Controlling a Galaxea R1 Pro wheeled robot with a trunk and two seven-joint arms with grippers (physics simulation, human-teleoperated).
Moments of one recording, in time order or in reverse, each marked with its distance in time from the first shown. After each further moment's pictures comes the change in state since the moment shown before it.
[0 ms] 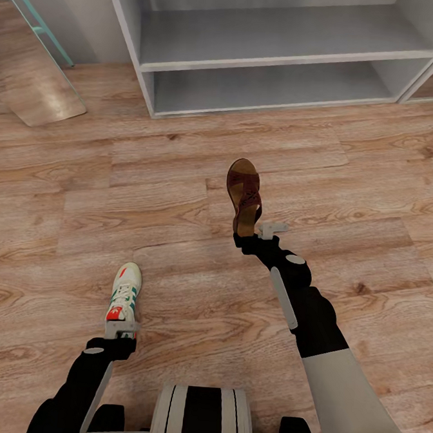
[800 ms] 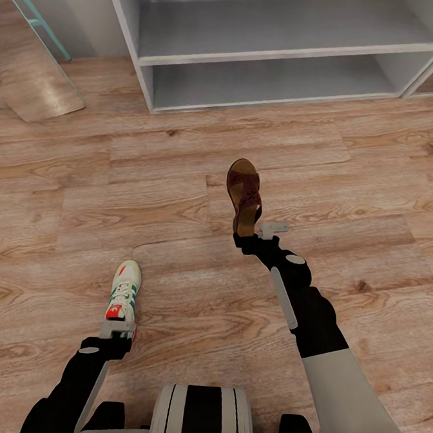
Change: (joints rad) left arm 0.000 0.029 -0.001 0.000 0.001 -0.001 0.000; right arm 0.000 0.000 0.000 0.000 0.000 0.000 0.000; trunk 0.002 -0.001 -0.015
